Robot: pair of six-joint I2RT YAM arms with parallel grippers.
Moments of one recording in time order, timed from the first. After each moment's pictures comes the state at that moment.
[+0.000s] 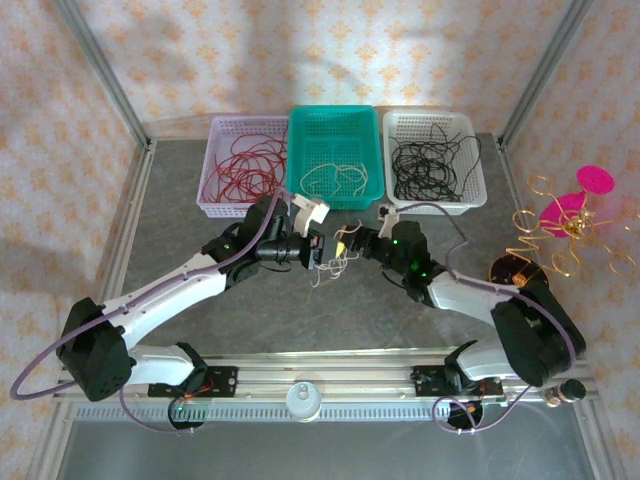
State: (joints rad) left arm -0.68 1.28 0.95 -0.13 0.53 -0.50; right arm 0.55 1.38 0.51 0.52 -0.18 0.76
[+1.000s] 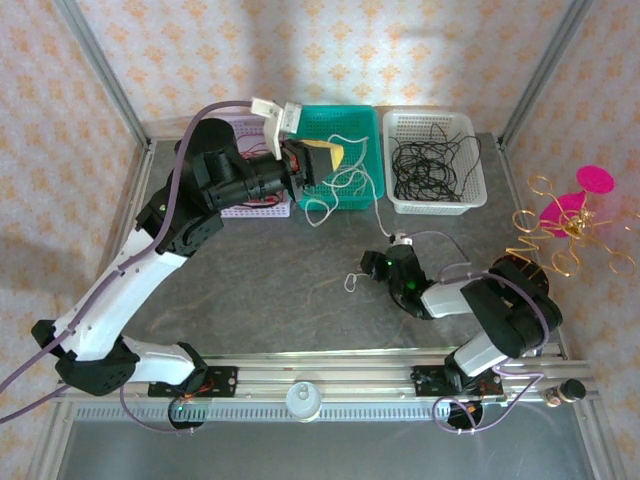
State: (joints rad) left arm -0.69 1.32 1.75 -0.43 0.37 -0.46; right arm 0.55 1.52 0.34 0.57 0.09 0.72
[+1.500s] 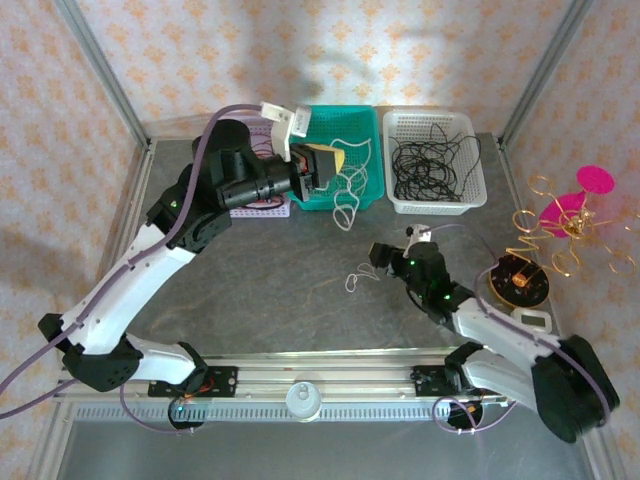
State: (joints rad) left arm -0.69 1.34 1.70 -0.47 0.32 -0.43; right arm 0.52 0.98 0.38 0.16 0.07 0.61
